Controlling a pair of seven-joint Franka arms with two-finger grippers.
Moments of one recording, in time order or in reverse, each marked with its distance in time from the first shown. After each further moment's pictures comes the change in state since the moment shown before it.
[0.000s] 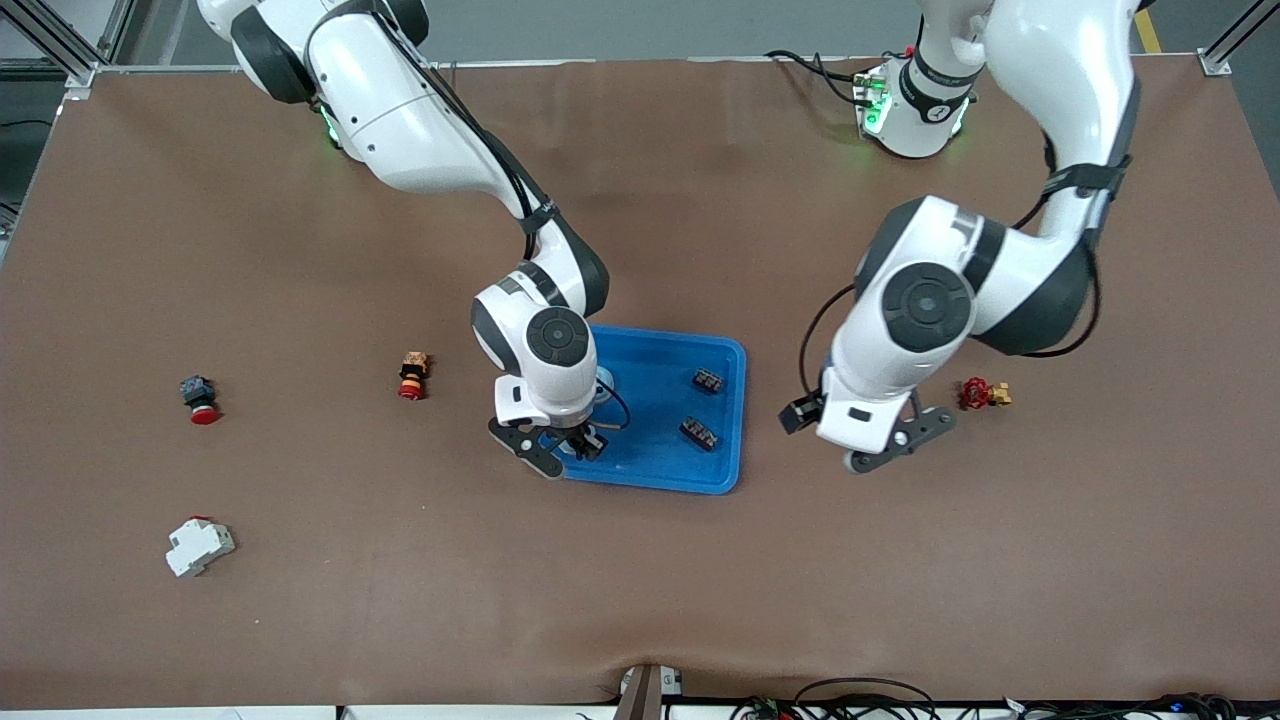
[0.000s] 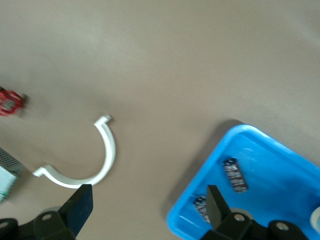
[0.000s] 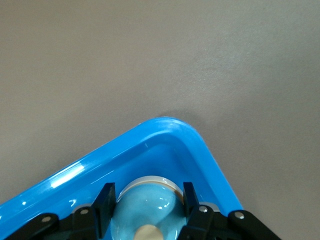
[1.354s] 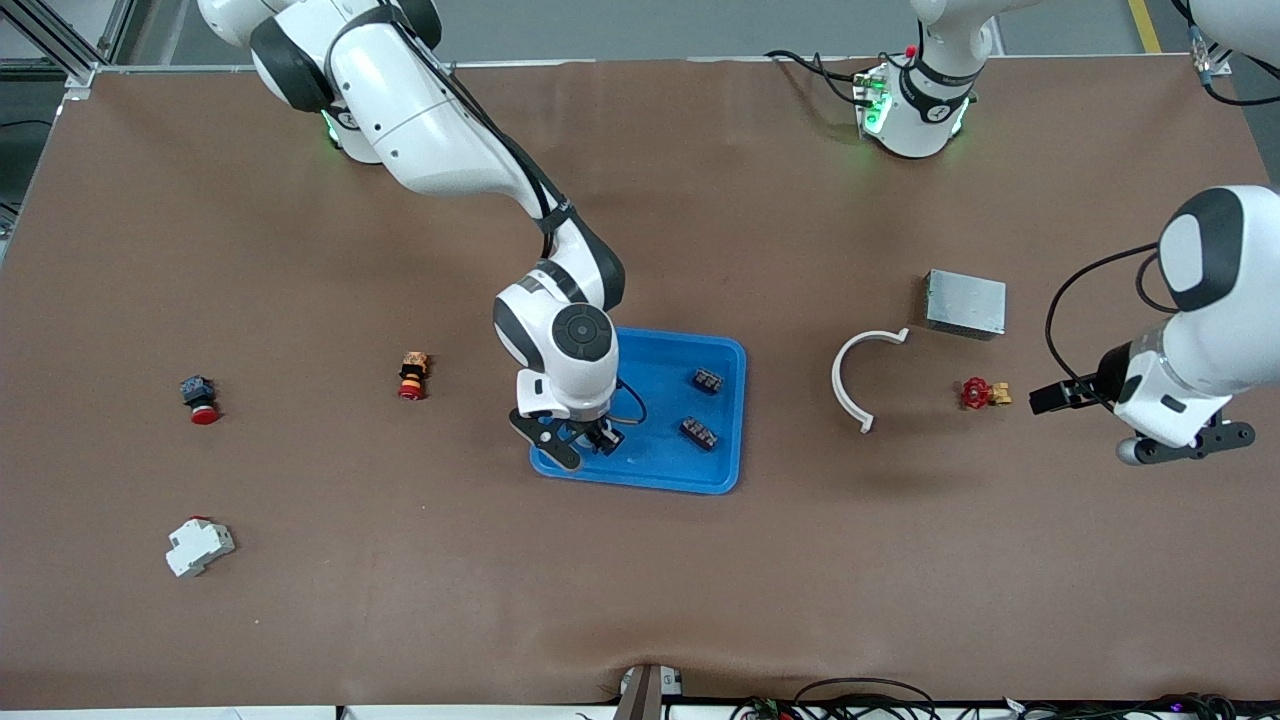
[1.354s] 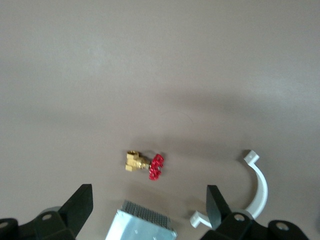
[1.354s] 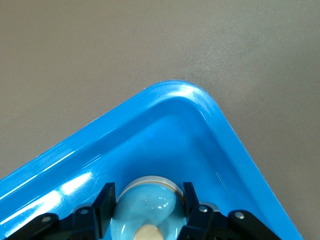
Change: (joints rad) left arm 0.506 -0.258 -0.032 -0.417 -0.041 0.211 0.709; right arm 0.034 0.039 0.002 0.026 -0.002 -0.001 0.074
